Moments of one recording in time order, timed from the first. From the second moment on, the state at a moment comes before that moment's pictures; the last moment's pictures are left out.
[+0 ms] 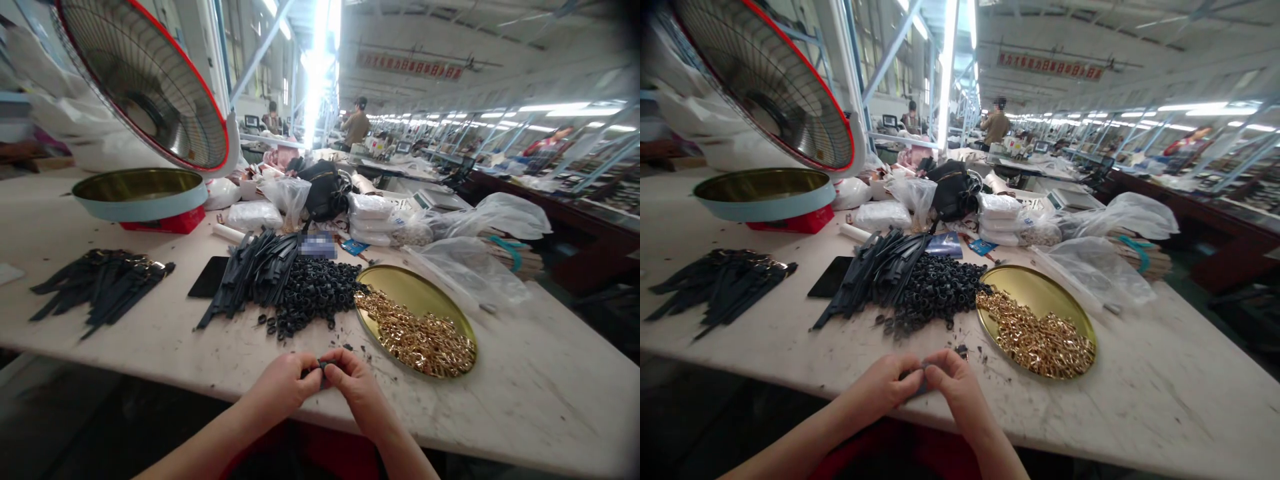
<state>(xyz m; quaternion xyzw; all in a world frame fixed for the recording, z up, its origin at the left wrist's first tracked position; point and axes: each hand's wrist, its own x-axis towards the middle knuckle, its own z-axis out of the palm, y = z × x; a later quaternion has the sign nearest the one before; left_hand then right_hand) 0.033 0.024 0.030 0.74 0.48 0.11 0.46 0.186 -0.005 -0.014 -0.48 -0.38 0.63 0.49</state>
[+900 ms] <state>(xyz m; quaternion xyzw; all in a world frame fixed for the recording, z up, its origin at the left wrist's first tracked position) 0.010 -0.008 0.027 0.65 0.50 0.20 0.53 0.160 -0.041 0.002 -0.39 -0.30 0.71 0.51</state>
